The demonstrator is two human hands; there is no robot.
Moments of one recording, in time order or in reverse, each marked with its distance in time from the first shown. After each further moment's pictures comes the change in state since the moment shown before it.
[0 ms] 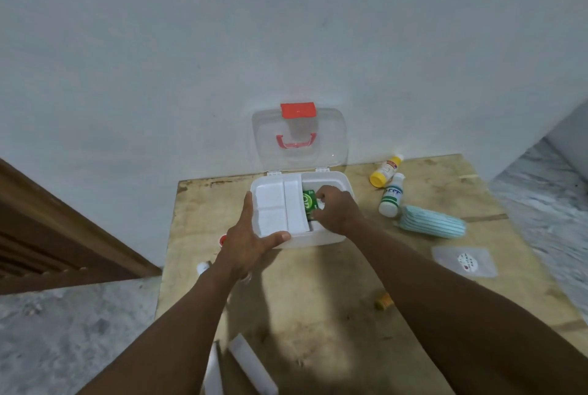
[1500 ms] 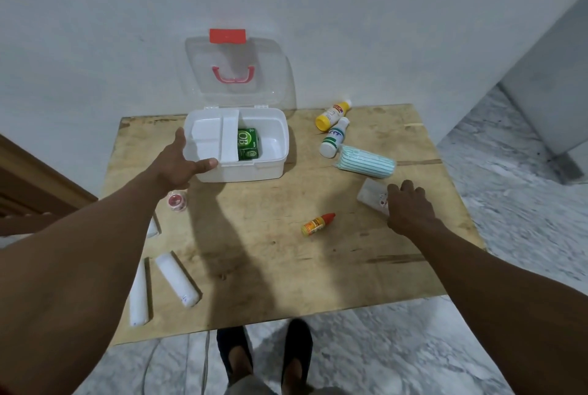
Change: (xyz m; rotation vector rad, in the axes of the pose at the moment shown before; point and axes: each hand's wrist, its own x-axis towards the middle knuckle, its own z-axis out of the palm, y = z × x) left_hand 0.003 0.016 0.013 0.073 0.033 -0.254; right_hand -0.120 0.226 -0.075 -0.598 -0.066 0.300
